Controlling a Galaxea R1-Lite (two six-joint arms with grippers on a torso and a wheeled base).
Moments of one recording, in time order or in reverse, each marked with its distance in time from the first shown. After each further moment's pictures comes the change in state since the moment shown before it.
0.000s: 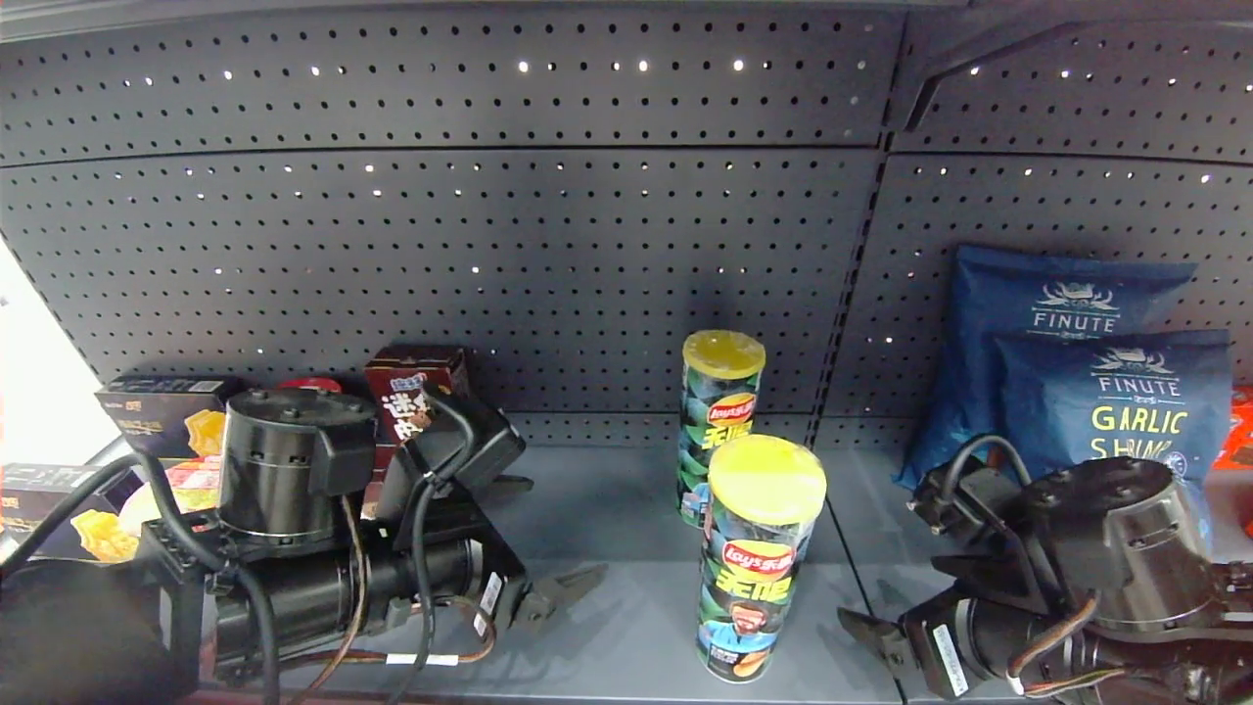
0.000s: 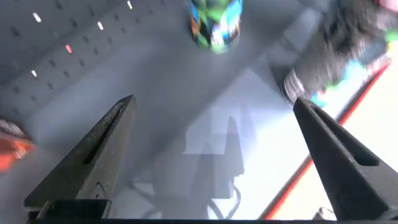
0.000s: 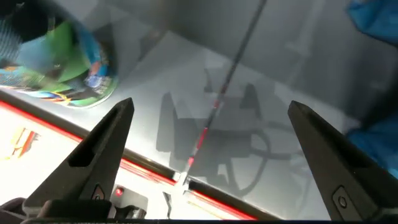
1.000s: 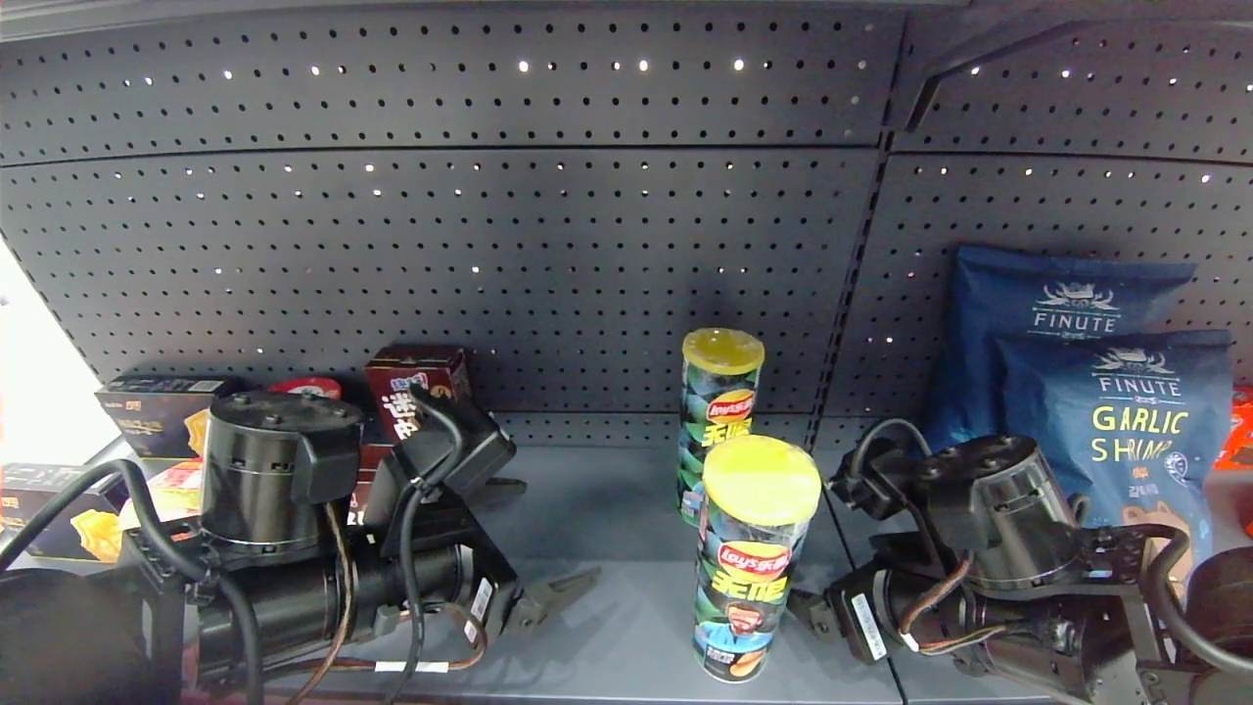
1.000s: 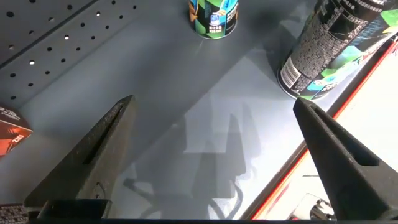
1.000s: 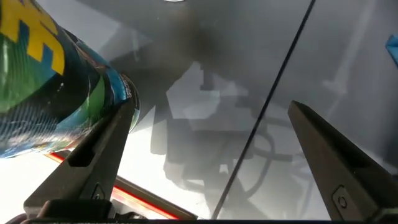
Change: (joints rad) left arm 0.007 -0.017 0.015 -0.001 0.001 0.001; right arm 0.040 0.152 -0.129 -0.019 -0.011 -0.001
